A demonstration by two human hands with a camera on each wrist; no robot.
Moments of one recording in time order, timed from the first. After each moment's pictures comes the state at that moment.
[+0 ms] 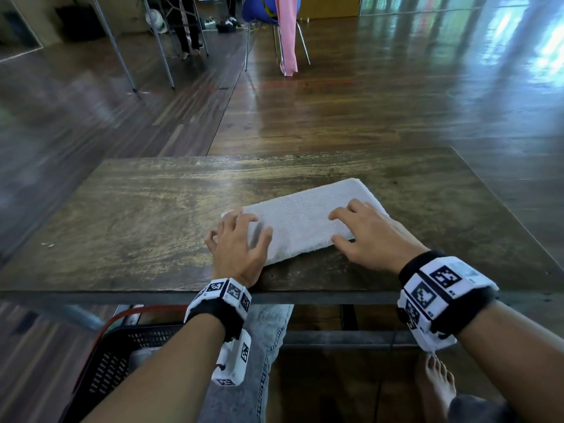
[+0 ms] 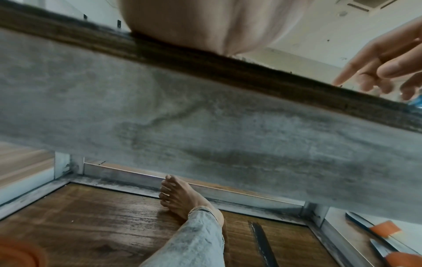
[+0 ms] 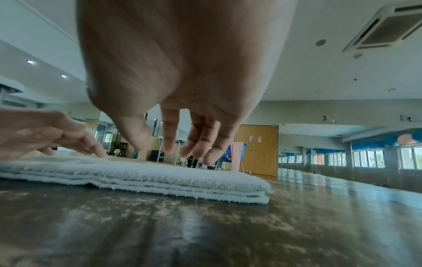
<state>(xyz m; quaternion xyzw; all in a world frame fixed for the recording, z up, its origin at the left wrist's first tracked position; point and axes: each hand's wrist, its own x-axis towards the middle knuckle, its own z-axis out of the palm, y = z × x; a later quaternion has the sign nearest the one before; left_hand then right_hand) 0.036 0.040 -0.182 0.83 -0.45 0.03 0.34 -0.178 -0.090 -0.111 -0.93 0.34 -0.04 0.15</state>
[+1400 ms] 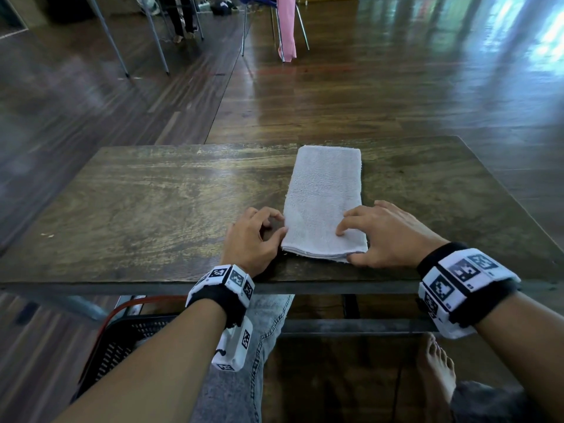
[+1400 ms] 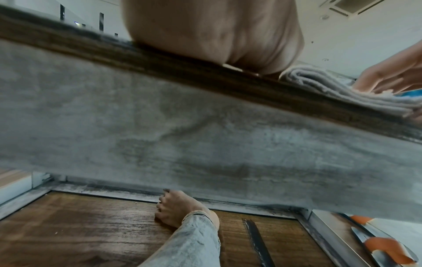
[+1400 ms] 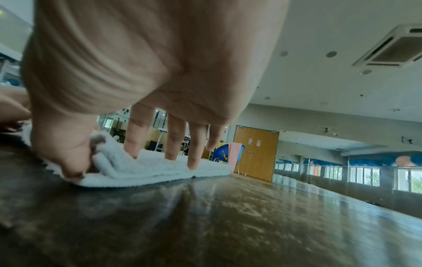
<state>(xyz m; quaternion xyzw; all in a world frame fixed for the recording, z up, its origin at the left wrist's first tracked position) 0.044 0.038 -0.181 0.77 -0.54 -0.05 0.35 -0.187 -0.100 -0.121 -0.96 0.26 0.03 0.07</state>
